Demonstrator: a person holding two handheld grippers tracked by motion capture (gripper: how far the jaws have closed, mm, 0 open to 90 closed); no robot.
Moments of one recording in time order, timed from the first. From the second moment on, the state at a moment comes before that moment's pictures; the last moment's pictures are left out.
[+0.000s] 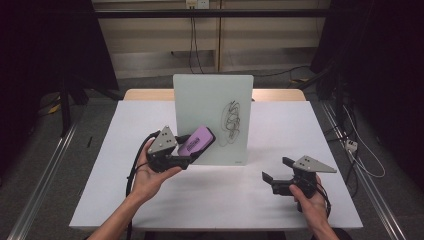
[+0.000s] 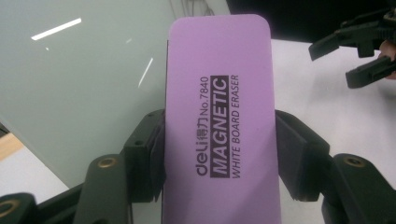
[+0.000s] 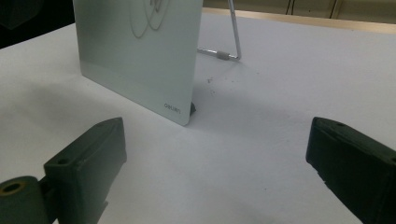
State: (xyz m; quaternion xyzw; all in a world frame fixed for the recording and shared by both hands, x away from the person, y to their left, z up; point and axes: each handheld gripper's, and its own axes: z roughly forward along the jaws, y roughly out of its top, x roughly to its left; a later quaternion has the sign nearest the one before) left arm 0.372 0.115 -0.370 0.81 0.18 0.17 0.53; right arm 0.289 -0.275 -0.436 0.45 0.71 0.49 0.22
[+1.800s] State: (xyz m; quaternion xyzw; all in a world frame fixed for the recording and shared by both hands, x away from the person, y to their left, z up) left arm 0.389 0.068 -0.340 0.81 0.14 0.22 0.52; right arm 0.286 -0.278 -0.436 0.45 0.72 0.49 0.22
